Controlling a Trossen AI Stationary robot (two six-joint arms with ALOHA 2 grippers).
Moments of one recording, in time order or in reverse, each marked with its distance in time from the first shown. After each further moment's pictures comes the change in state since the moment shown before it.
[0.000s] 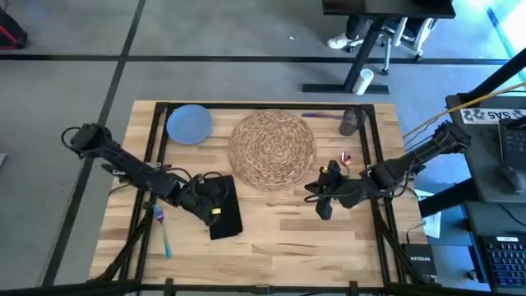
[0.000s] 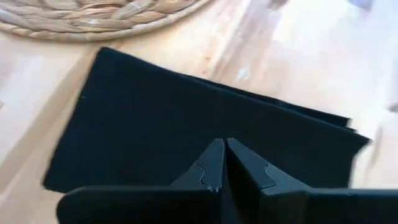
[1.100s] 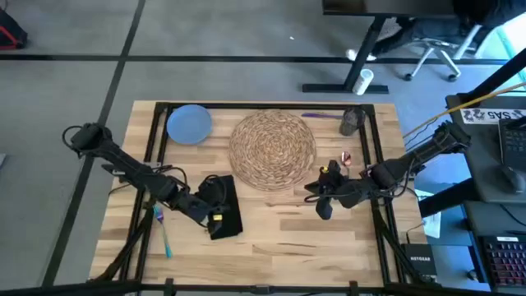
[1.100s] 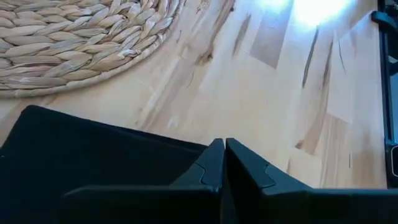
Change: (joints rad) left arm -0.035 0.004 0.032 0.189 -0.025 0.056; right arm 0.000 0.000 0.000 0.001 0.000 0.000
